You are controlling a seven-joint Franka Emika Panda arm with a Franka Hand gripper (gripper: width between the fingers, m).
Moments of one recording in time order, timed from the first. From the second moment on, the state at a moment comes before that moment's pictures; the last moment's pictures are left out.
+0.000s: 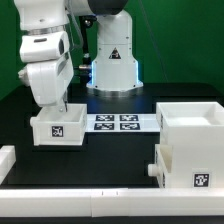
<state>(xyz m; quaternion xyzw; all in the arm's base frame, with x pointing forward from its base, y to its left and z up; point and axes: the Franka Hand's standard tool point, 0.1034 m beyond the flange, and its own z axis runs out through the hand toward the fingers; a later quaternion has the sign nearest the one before) 0.430 -0.129 0.066 -0.72 -0.69 -0.02 0.05</state>
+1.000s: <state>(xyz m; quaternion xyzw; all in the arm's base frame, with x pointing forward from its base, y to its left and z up) 0.500 -0.081 0.090 -0.72 -0.69 -0.04 0.02</state>
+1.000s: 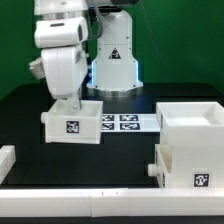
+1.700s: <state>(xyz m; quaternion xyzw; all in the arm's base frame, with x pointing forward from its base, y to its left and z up) 0.542 -0.044 0.085 -0.73 -0.69 -0.05 0.03</state>
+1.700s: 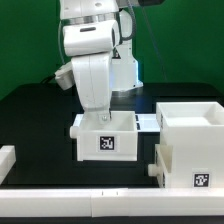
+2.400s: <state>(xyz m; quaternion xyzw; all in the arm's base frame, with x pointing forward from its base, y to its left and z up) 0.549 -0.018 0.077 -0.73 -0.68 -0.05 0.04</state>
